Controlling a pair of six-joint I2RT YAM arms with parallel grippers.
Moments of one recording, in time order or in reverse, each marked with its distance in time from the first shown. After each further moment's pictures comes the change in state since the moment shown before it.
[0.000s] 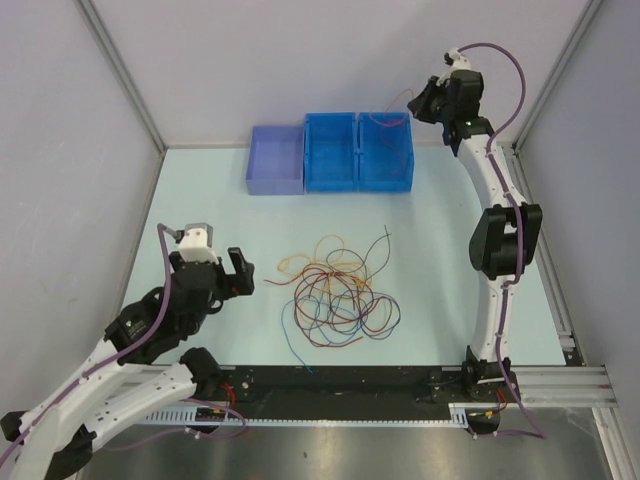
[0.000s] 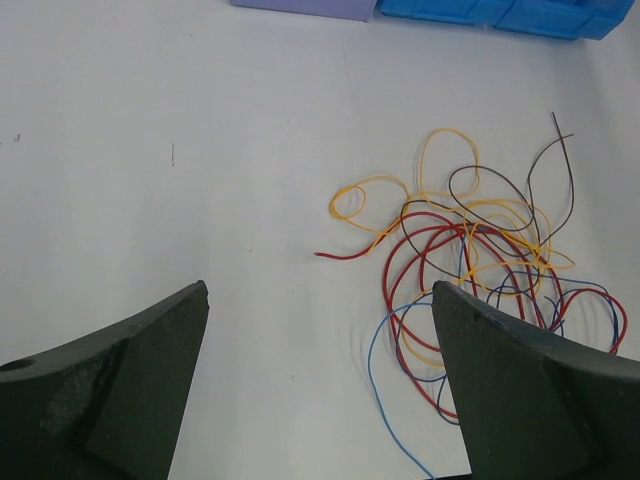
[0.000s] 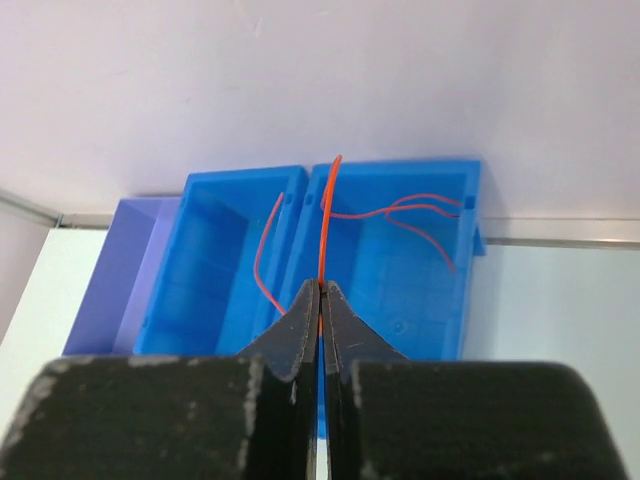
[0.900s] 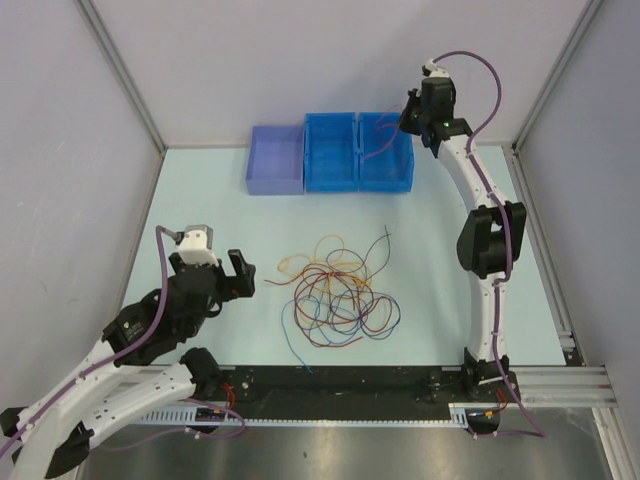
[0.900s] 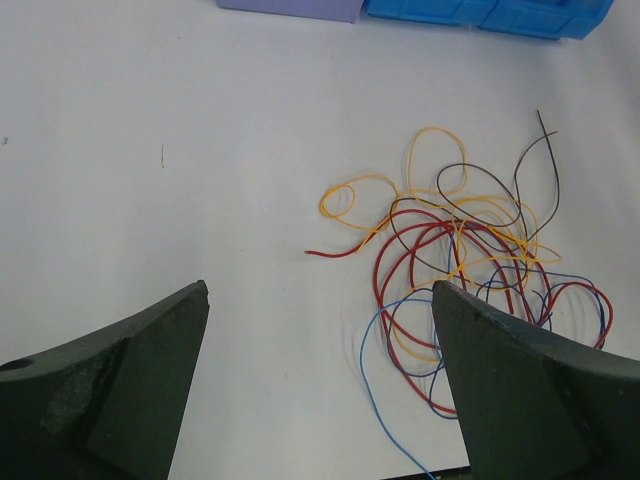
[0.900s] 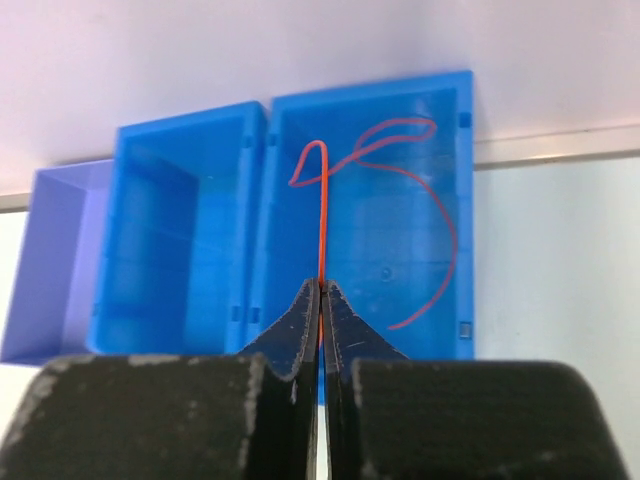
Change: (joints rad) left arm -0.041 -0.012 0.004 -0.006 -0.018 -0.015; right arm 0.106 0.043 0.057 -0.176 0.218 -0.002
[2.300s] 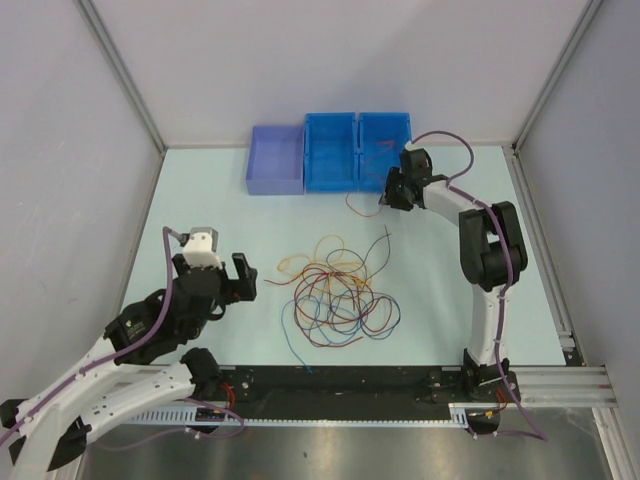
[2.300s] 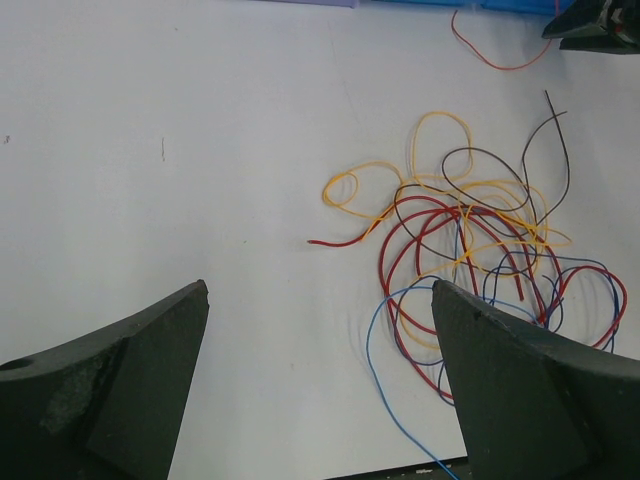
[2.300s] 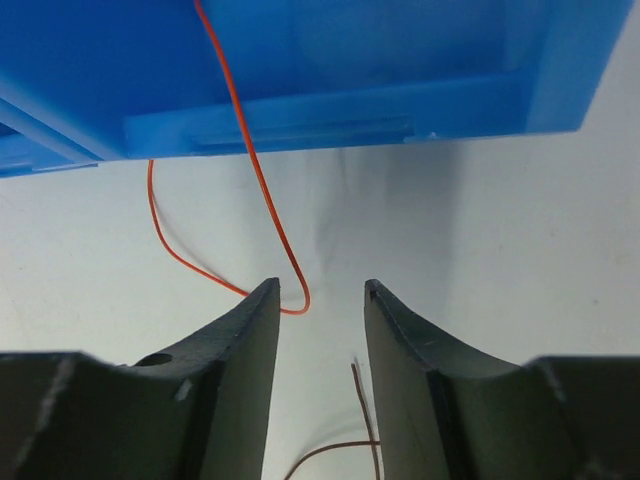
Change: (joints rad) left arm -0.057 0.010 0.001 -0.031 -0.033 -0.011; right arm 0.069 -0.150 -0.717 0.149 -0.045 0.134
